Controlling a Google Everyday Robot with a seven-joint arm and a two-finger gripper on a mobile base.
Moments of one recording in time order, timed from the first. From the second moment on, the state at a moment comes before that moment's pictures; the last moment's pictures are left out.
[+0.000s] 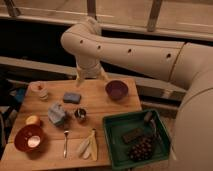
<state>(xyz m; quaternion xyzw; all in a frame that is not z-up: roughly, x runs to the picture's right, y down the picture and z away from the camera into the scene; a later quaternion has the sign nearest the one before) -0.048 -0.033 0.652 -0.18 0.18 0.65 0.72</state>
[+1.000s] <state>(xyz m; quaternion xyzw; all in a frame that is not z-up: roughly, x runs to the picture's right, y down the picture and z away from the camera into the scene) -0.048 -0.033 0.652 -0.18 0.18 0.65 0.72</state>
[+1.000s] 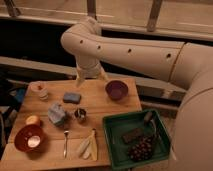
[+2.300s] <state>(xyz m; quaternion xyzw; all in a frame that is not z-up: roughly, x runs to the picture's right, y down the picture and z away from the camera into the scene) -0.062 -0.045 0.641 -0.20 0.14 0.60 0.76</state>
